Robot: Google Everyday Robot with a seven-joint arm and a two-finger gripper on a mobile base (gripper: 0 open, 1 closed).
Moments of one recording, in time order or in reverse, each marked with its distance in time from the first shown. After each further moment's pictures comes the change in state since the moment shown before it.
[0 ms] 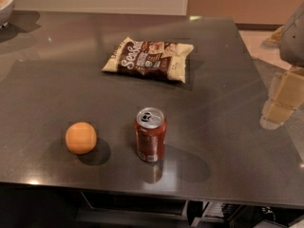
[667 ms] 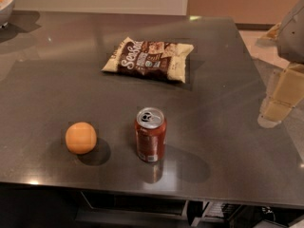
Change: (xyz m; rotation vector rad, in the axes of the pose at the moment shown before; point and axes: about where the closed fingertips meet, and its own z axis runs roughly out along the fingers) arm -0.012 0.002 -0.003 -0.019 -0.036 -0.032
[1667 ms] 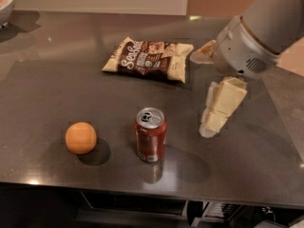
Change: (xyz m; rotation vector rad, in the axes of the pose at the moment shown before) arm -0.099 0.033 0.048 -0.162 -0.271 -0.169
